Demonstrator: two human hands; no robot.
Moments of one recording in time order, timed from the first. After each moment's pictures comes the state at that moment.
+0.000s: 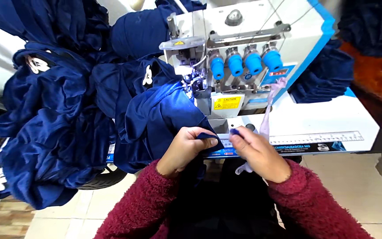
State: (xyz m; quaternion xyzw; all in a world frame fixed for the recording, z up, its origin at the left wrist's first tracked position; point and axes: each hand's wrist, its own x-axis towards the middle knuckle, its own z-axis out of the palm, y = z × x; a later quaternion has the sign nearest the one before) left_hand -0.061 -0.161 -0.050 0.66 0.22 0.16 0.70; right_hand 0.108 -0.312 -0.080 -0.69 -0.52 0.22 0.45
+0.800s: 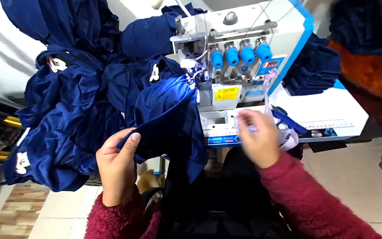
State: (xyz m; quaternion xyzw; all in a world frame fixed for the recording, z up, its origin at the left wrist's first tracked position) left_hand -0.189 -0.160 -0.039 0.66 0.25 0.53 0.47; right_hand 0.093 -0.314 -0.091 -0.72 -0.49 -0.02 0.49
